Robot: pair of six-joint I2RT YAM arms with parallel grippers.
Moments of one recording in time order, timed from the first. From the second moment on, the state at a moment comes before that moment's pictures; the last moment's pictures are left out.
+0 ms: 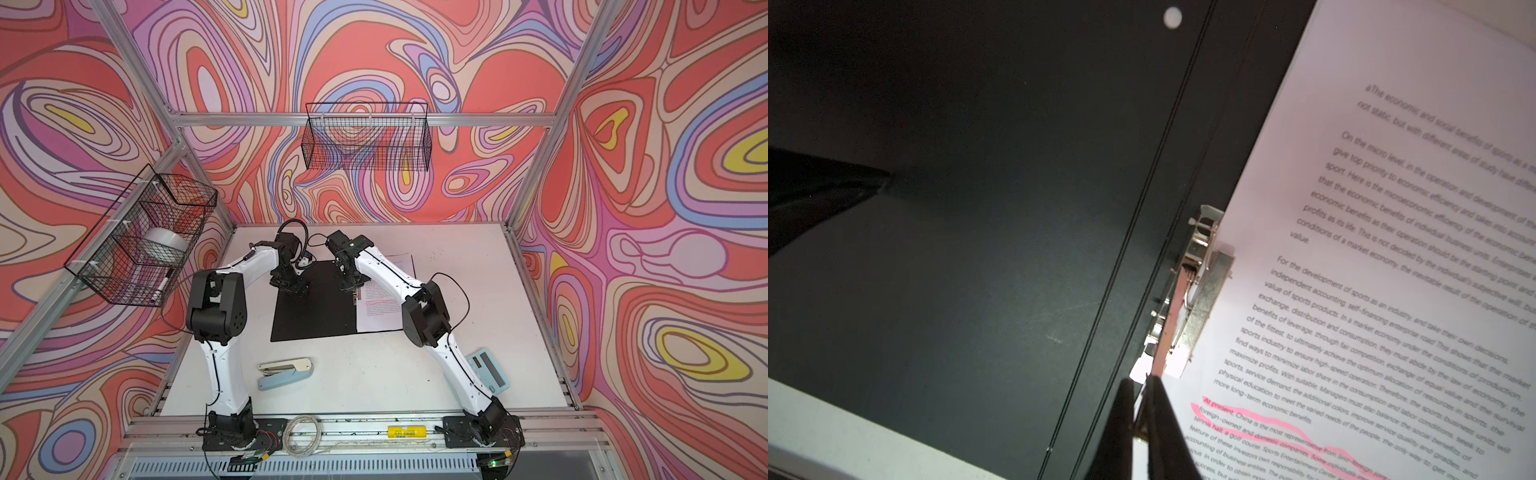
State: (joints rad) left arm -0.13 2.11 1.59 -0.89 -0.02 0.28; right arm 0.71 2.50 2.43 -1.23 -0.01 0.27
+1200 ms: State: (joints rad) left arm -0.11 2.20 1.71 -1.00 0.02 0.28; right arm 0.70 2.53 2.50 -1.36 -0.07 0.22
